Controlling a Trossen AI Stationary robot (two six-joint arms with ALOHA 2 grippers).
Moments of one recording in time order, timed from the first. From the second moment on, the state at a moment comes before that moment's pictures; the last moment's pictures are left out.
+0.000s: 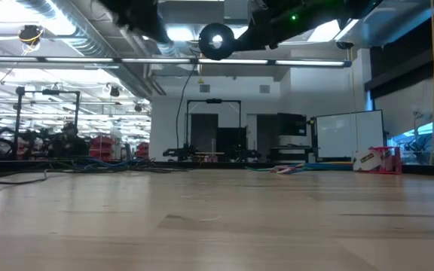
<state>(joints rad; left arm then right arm) -0.09 1.15 0.93 -0.35 -0.79 -0.05 -0.14 1.44 0.93 0.31 0.23 -0.35</state>
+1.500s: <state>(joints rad) 0.05 1.10 0.63 0.42 -0.63 0.12 -0.15 1.44 0.93 0.30 0.31 -0.38</state>
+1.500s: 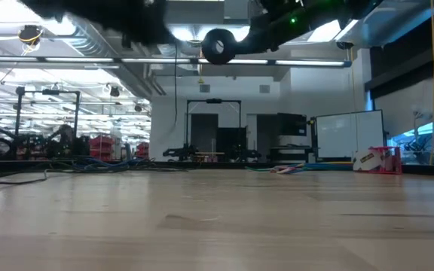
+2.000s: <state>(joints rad) -0.12 1.28 0.94 0.32 -0.63 0.22 -0.15 1.44 0.93 0.31 0.35 -0.37</state>
